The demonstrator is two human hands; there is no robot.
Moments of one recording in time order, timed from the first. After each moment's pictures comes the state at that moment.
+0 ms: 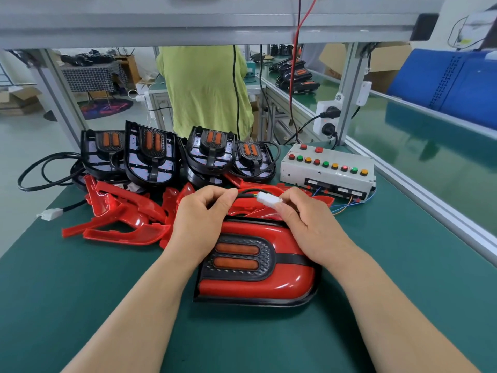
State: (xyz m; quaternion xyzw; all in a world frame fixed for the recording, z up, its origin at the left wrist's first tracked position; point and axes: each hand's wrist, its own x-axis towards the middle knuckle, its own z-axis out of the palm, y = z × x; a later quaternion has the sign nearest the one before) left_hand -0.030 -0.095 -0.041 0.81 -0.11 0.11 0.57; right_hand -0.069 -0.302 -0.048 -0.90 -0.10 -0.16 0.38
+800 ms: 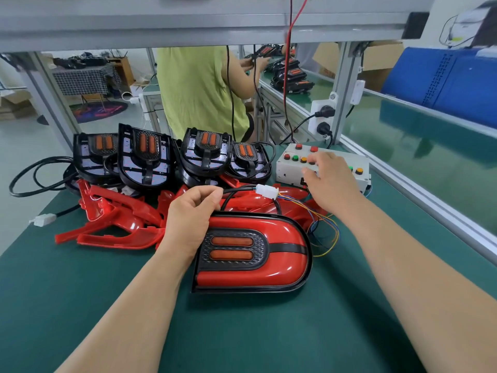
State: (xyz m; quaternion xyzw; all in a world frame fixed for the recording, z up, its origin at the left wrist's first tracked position) left_hand -0.015 -0.093 -0.049 0.74 -0.04 0.07 0.67; right_hand -0.005 -0.353 -0.024 -0.95 0.07 -0.20 0.22
